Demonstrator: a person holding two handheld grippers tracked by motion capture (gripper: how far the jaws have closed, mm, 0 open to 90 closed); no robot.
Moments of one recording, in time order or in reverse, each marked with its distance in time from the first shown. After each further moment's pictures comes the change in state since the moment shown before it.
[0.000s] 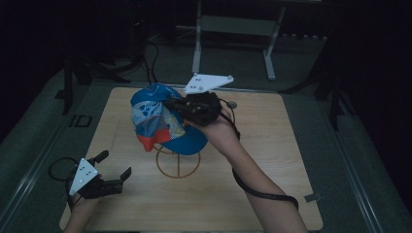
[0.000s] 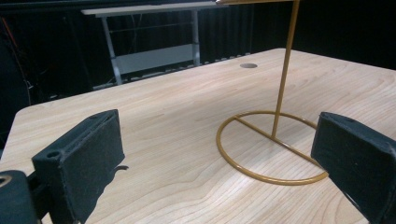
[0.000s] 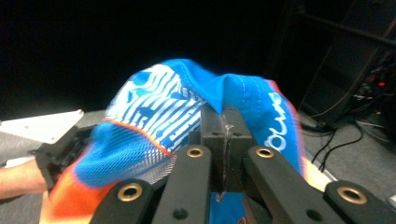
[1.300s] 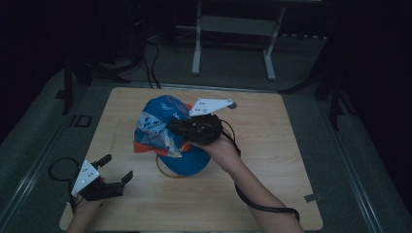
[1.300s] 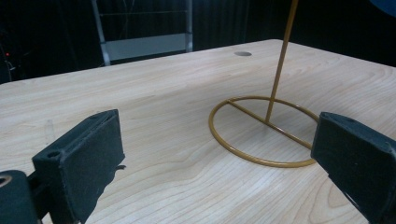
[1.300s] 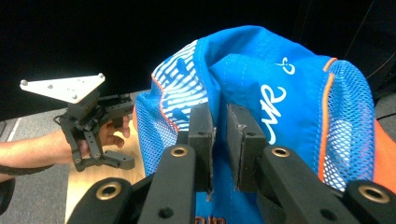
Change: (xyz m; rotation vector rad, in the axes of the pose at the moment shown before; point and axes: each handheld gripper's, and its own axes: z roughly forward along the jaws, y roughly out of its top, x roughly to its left) left arm 0.002 -0.018 0.004 0.034 -0.040 -0.052; right arm 0.001 -0.065 0.011 0.044 0.078 0.099
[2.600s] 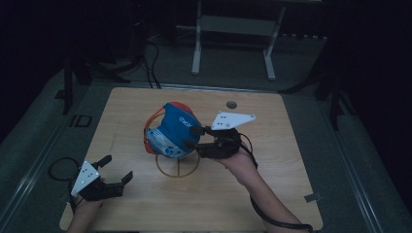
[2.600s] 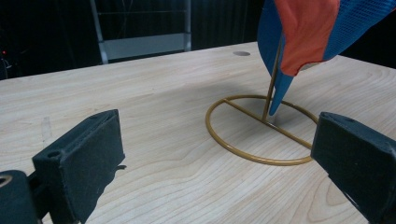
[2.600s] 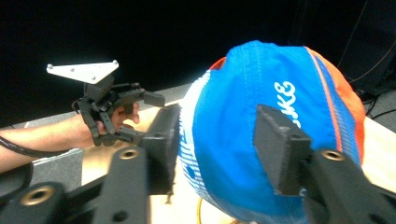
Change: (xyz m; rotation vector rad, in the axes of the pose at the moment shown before) left arm 0.001 -0.003 0.000 -0.004 -0.006 -0.010; right arm 0.005 -0.034 -0.039 -0.031 0.000 0.024
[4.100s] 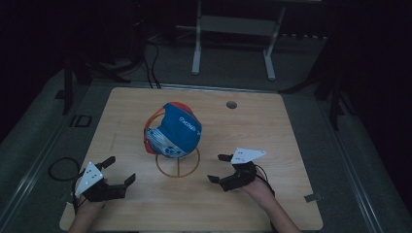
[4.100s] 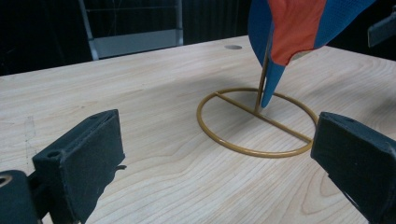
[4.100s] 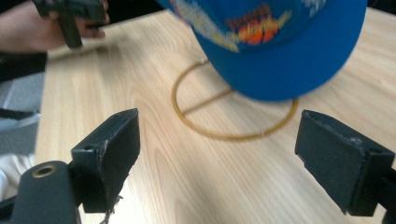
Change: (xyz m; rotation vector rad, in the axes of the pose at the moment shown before) left arm -0.003 -0.006 0.006 0.019 -0.032 0.020; right arm -0.029 -0.151 -0.013 0.135 -0.027 0.045
